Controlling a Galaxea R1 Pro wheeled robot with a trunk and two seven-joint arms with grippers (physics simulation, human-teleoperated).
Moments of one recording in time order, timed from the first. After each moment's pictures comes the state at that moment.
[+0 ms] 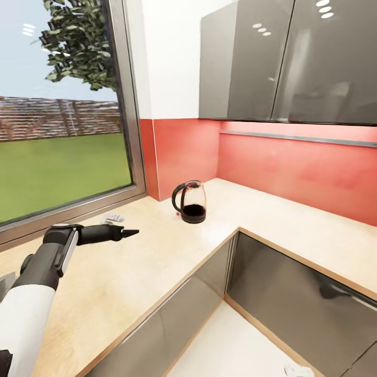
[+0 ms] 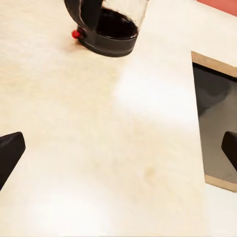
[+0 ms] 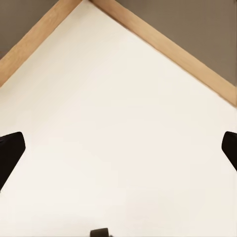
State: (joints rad) left arm -0.83 0.22 0.11 -1.03 -0.11 0.71 -0.94; right arm -0.42 -0.11 0.09 -0.03 -0.19 -0.23 0.02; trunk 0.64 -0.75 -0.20
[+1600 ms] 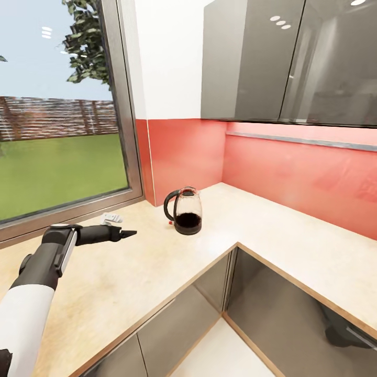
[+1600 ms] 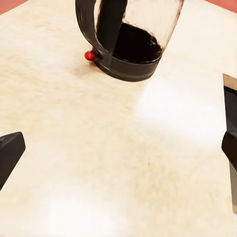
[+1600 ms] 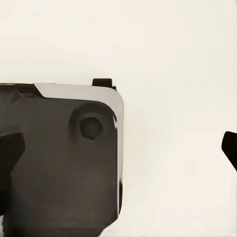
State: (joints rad) left arm -0.83 0.22 0.13 -1.02 -0.15 0.71 -0.94; right arm -0.15 -0.07 0.09 -0.03 -0.08 -0.07 0.02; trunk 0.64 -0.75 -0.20
